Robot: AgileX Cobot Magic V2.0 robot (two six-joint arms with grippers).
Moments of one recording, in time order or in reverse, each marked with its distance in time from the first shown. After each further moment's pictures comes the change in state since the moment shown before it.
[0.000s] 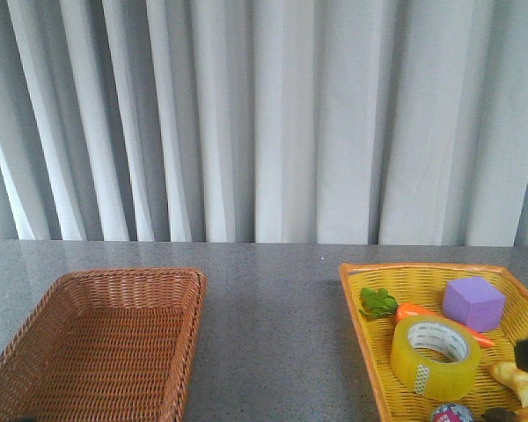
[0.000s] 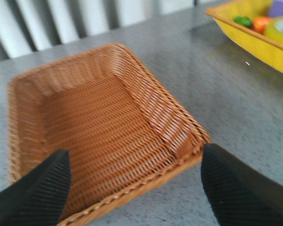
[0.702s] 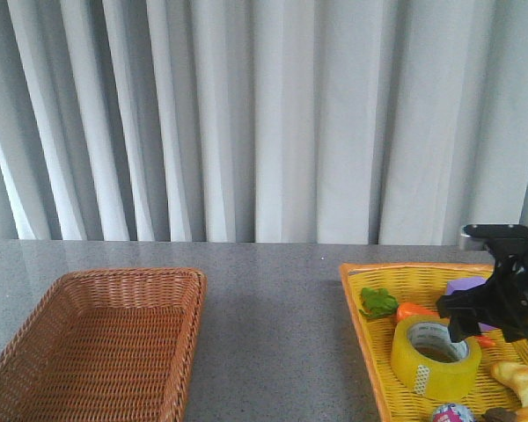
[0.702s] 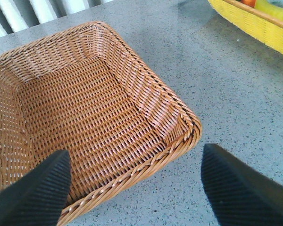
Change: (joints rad) left arm -0.018 0.051 0.000 0.000 0.001 0.001; right arm 0.000 0.668 -0.542 -0.002 0.183 -0.043
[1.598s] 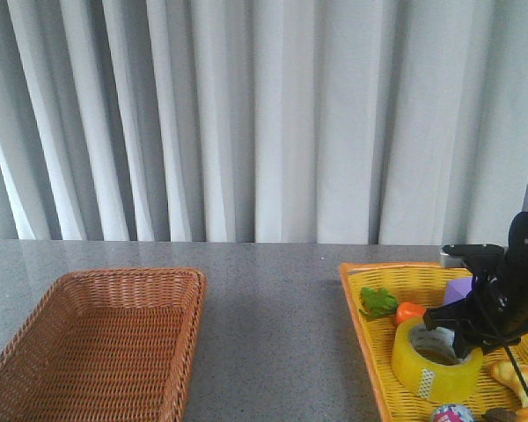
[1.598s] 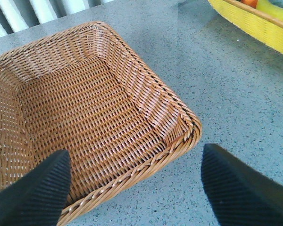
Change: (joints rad) left arm 0.000 0.000 0.000 0.000 0.000 0.000; right arm 0.000 0.186 -0.159 -0.004 0.101 -0.026
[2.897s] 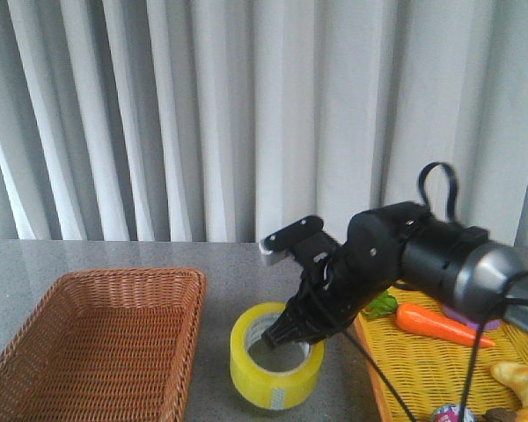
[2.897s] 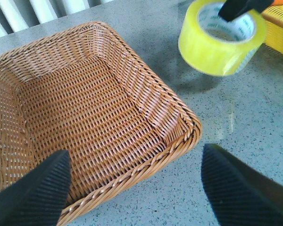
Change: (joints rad) left arm 0.000 0.000 0.000 0.000 0.000 0.000; right arm 0.494 -0.094 0.000 -0.053 -0.160 -0.096
